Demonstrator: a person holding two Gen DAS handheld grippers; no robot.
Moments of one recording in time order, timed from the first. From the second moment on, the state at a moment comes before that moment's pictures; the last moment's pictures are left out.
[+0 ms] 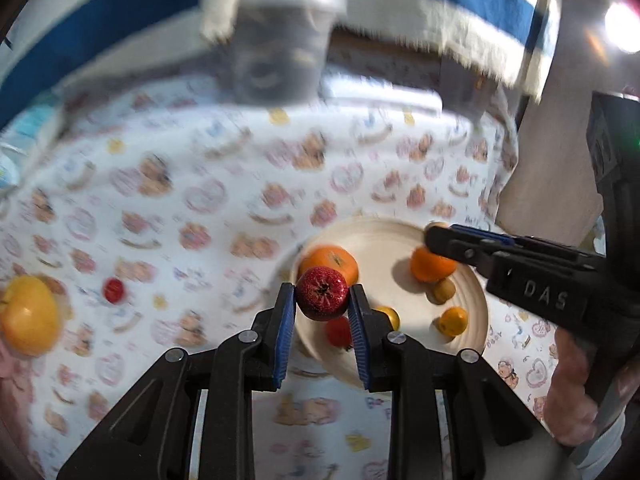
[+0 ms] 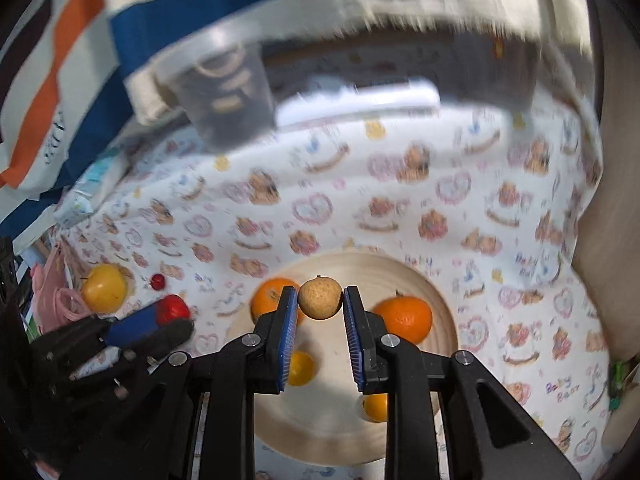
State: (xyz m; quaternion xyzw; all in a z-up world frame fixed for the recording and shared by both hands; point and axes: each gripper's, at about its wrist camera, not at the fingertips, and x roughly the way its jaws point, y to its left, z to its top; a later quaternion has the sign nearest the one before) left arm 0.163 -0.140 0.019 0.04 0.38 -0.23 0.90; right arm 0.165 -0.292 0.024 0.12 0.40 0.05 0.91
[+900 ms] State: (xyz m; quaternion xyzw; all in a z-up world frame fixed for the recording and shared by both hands) left arm 0.182 -0.147 -0.025 0.06 0.41 -0.22 0.89; right arm 0.191 -0.283 -0.039 0.11 0.49 0.03 0.86
